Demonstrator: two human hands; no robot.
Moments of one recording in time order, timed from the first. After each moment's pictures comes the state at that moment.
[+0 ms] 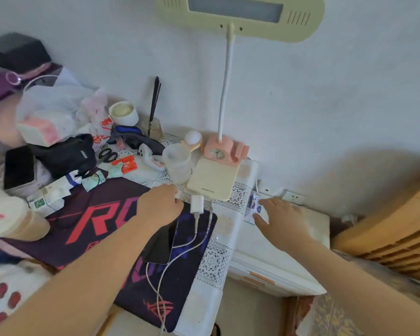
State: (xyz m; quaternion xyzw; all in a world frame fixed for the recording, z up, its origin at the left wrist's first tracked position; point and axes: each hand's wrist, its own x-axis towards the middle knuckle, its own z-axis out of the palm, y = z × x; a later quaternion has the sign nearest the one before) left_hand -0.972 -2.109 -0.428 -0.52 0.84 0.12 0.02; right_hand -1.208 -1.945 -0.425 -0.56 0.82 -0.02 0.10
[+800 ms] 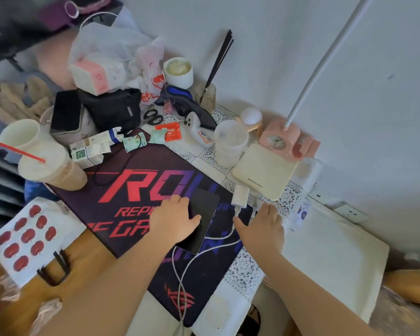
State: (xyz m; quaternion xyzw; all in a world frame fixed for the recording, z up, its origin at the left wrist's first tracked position) left_hand -0.908 -2.094 -0.513 -0.63 0.75 0.17 0.11; right_hand -1.097 -2.029 -0.524 -0.47 0.86 -0.07 0.19
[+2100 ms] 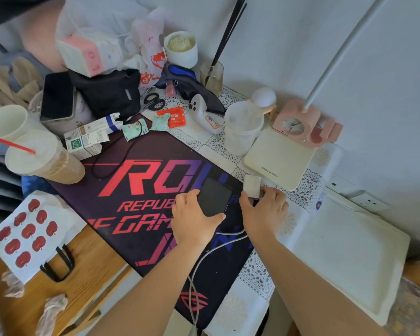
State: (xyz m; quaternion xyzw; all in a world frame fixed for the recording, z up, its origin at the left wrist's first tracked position) left_hand -0.933 -2.073 -0.548 -0.74 0.59 0.30 -0.12; right_hand -1.068 -2.062 -0.554 -0.35 0.88 -0.25 0.21
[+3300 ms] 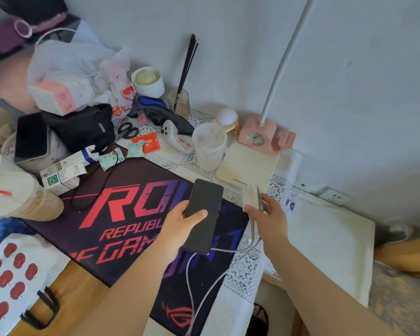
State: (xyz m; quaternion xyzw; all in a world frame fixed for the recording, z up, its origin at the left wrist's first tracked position) left_hand -0.933 -2.092 -0.522 -0.56 0.45 0.66 -0.23; right_hand -1.127 -2.029 -0.521 -0.12 0.74 -0.50 0.42
